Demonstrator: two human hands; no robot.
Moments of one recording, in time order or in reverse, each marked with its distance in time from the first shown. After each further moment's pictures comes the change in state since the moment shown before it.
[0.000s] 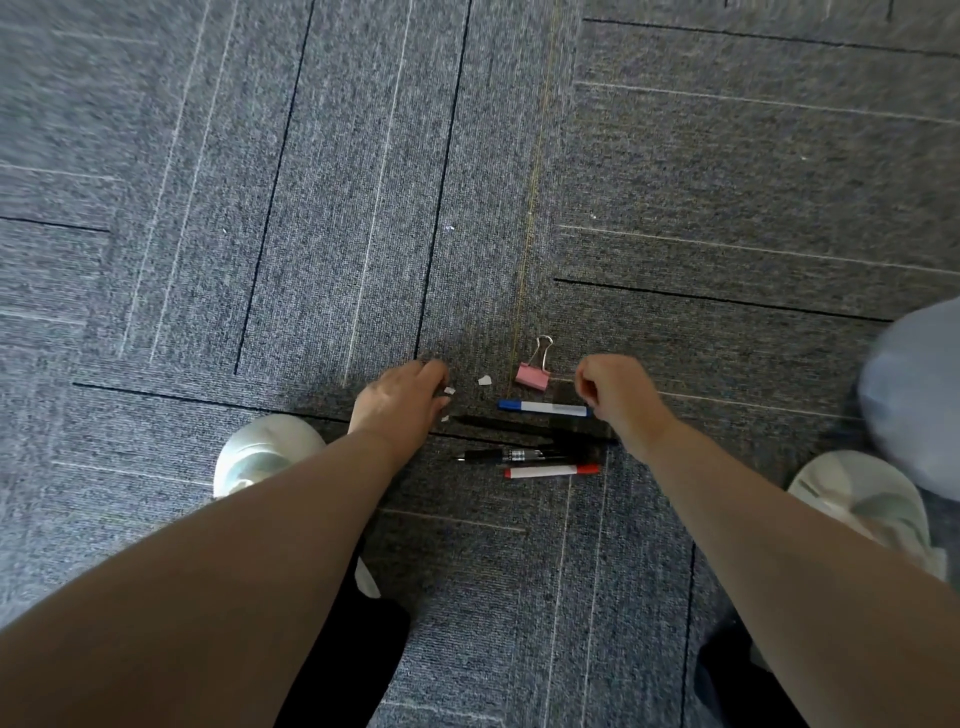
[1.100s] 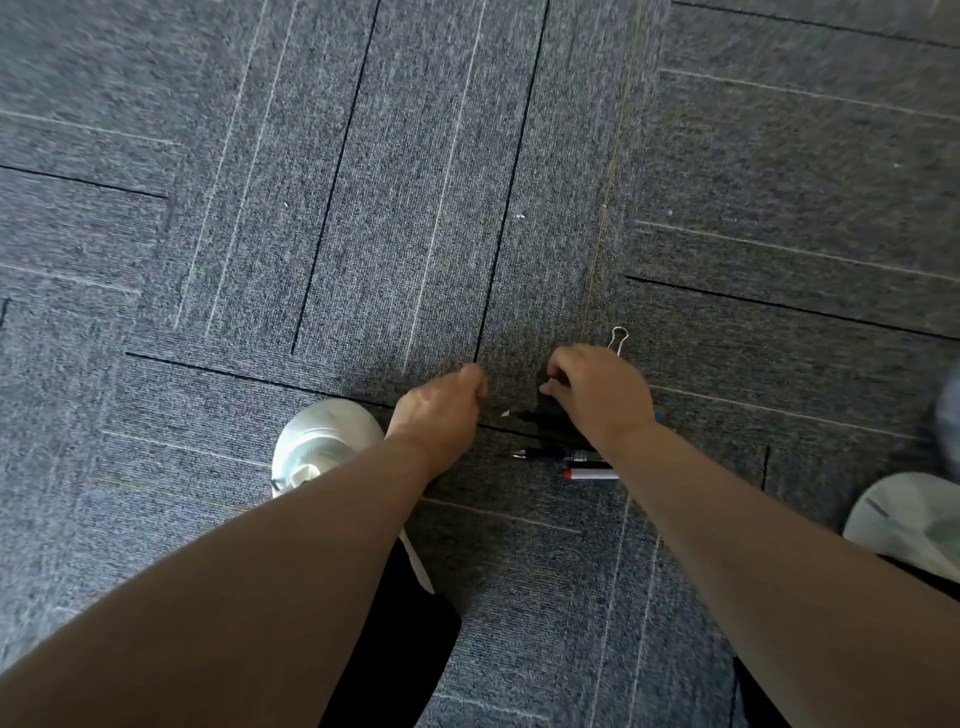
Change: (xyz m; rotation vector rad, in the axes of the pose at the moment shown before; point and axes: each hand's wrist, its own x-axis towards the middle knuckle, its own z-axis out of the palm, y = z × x) left_hand -0.014 -0.024 -0.004 -0.113 -0.071 -0.008; right_hand 0.019 -0.019 0.072 -0.887 0.049 -0.393
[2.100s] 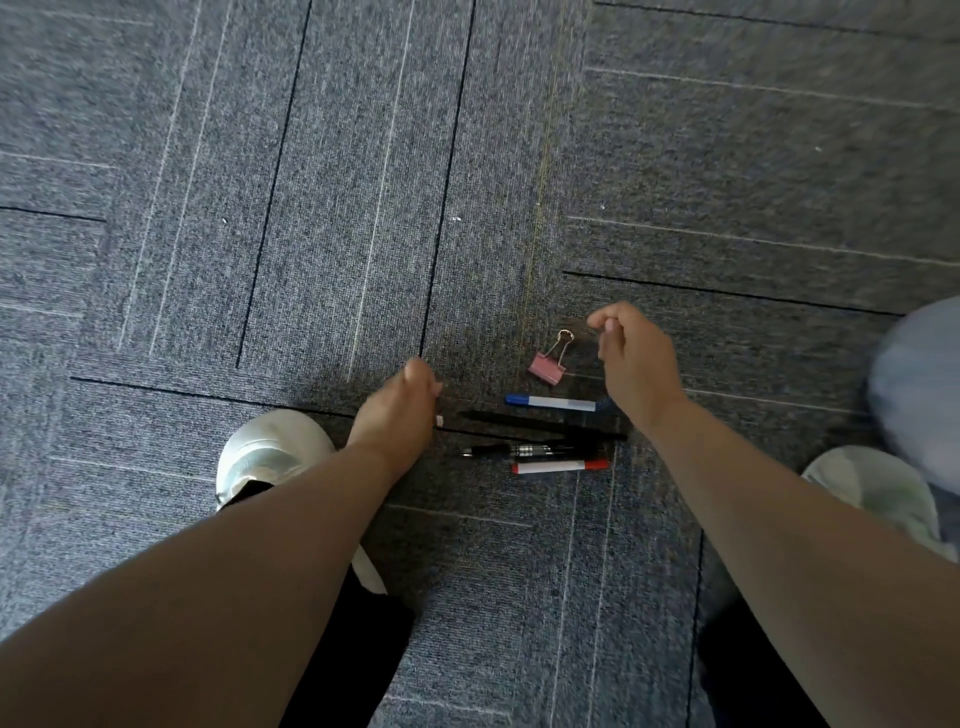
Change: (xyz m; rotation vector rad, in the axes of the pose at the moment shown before) left_hand 0.005 0.019 0.012 -0.130 0.111 -0.096; right_hand -0.022 0.061 -0.039 0.570 0.271 0.270
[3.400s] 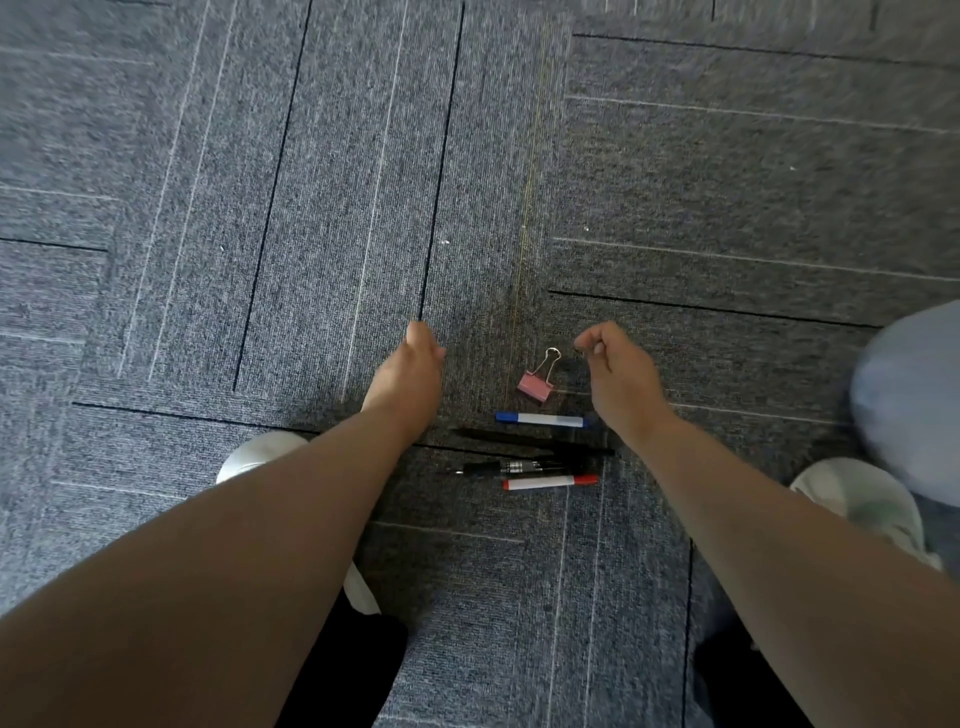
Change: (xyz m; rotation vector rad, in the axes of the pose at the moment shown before) left_hand 0.034 0.034 -0.021 -0.017 0.084 -0.032; right_hand -0.002 -0.002 -0.006 0.085 -0.121 0.116
